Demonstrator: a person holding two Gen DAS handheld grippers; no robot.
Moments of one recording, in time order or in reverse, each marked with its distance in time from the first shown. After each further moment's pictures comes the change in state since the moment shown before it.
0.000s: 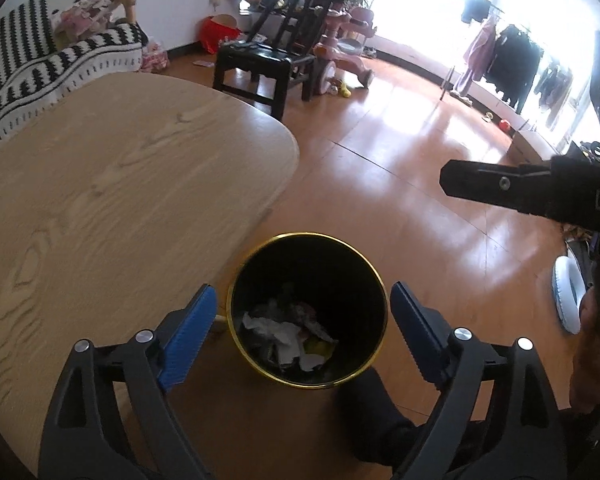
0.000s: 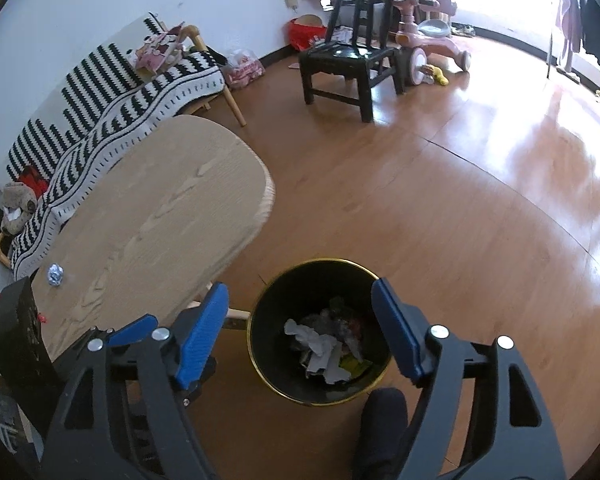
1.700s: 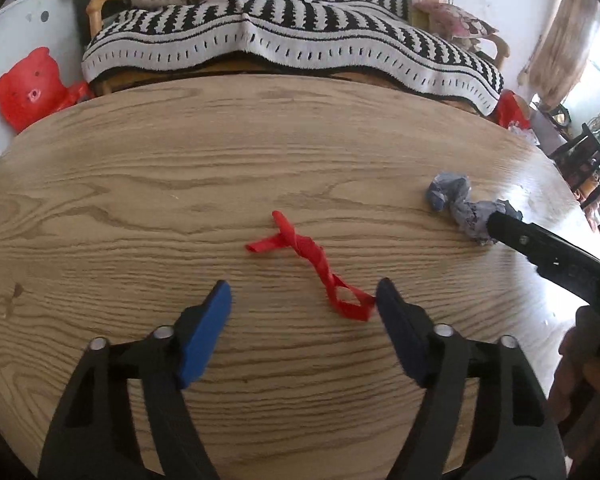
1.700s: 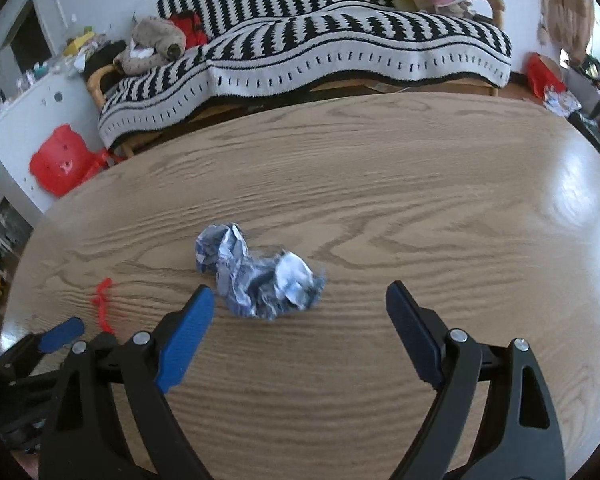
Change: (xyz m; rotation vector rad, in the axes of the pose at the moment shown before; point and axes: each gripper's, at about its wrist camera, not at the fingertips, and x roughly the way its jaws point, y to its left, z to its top) left arm -0.185 0.453 -0.147 -0.750 -0.085 0.586; right arm 0.231 0.535 -0.042 -0.609 0.133 0.334
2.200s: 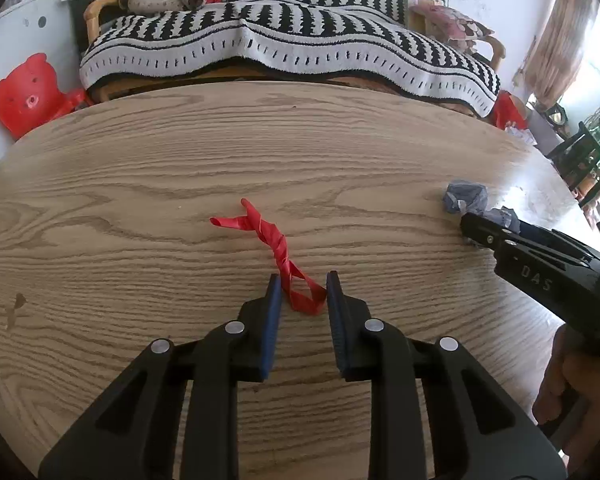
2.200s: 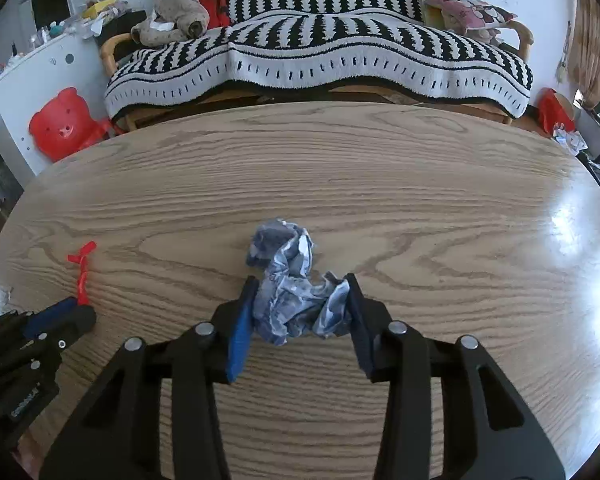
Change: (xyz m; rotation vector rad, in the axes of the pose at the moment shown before) left arm 0.000 0.001 0.000 0.016 -0.011 -0.006; right arm 0.018 0.033 -0.002 -0.124 -0.004 -0.038
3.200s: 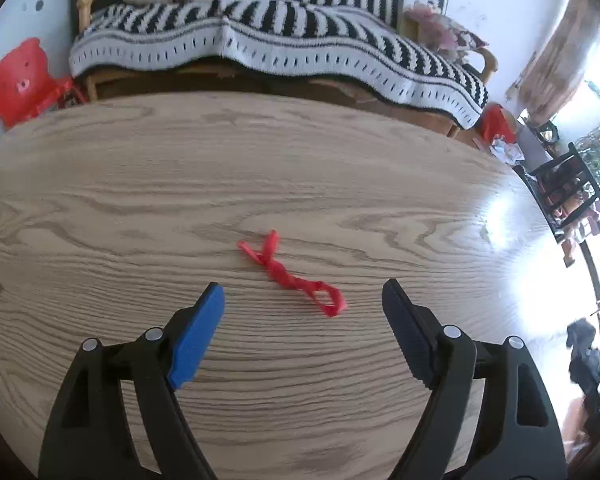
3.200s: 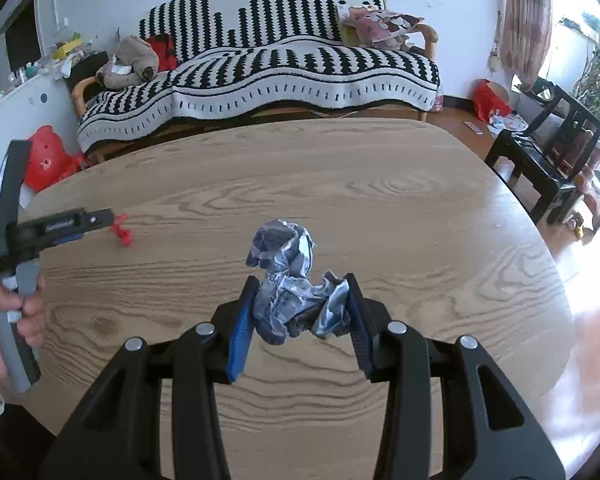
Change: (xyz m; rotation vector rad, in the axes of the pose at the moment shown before) left arm -0.004 -0.057 0.027 -0.088 0.045 -0.071; right arm -0.187 -0.125 -0.099 0.109 -0.080 -0.130
